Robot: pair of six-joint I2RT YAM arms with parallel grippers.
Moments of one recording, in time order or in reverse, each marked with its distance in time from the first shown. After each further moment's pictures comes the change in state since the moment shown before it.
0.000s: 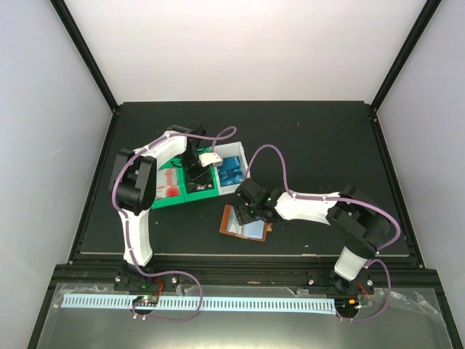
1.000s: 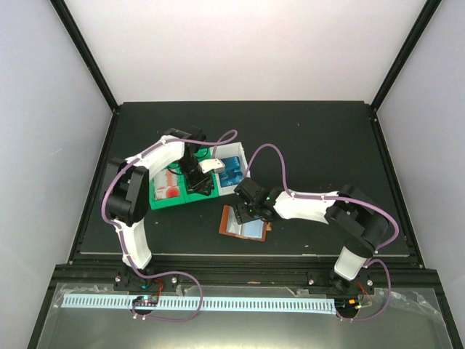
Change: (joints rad) left arm -0.040 -0.148 -0.098 -0.087 0.140 -0.042; right arm 0.000 0.014 0.019 -0.005 -0.003 0.029
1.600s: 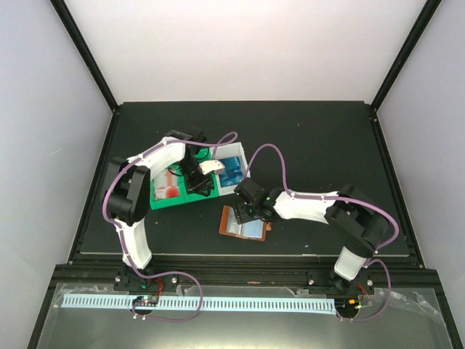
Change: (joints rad) left arm -0.005 0.007 -0.026 0.035 -0.027 -0.015; right arm 0.000 0.000 -0.003 0.008 0.001 0.005
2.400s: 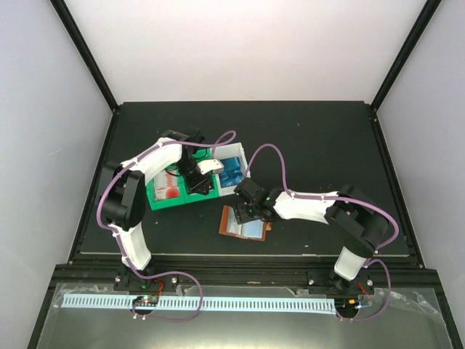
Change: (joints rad) left arm 0.000 -0.063 -0.021 -0.015 0.019 0.006; right arm 0.002 0.000 0.000 0.000 0.003 0.000
